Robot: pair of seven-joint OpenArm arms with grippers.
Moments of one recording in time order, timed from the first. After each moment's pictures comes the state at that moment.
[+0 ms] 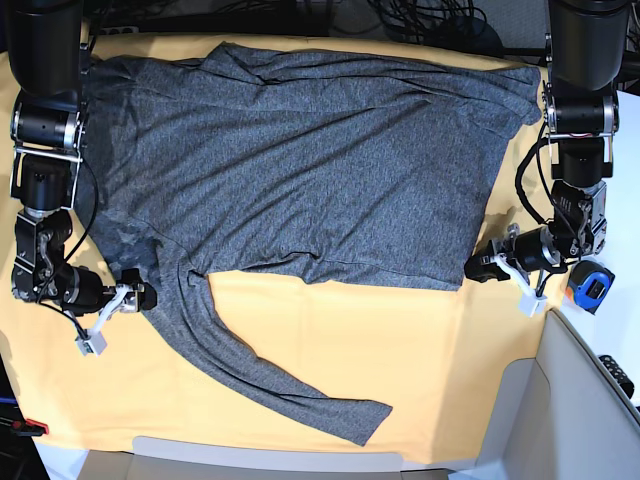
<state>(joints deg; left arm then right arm) -34.0 -26.5 3.9 25.8 -47.1 -39.8 41.9 39.5 25.0 2.8 38.6 27.3 37.7 -49.3</state>
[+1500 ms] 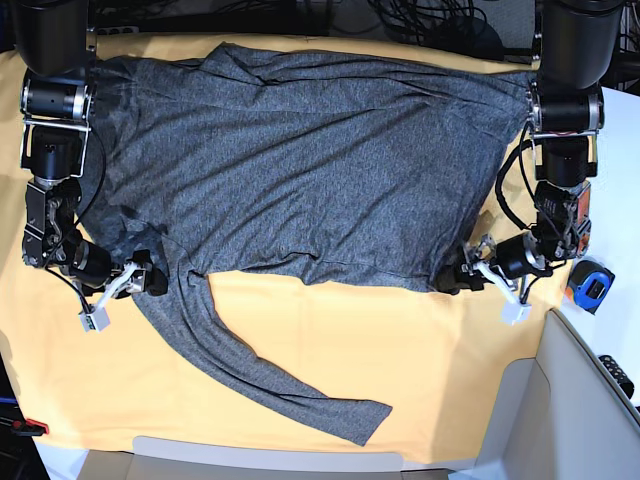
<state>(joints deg) -33.0 -22.9 -1.3 28.3 -47.5 -40.6 42.2 31.6 24.8 3.2 39.7 29.9 38.1 -39.1</state>
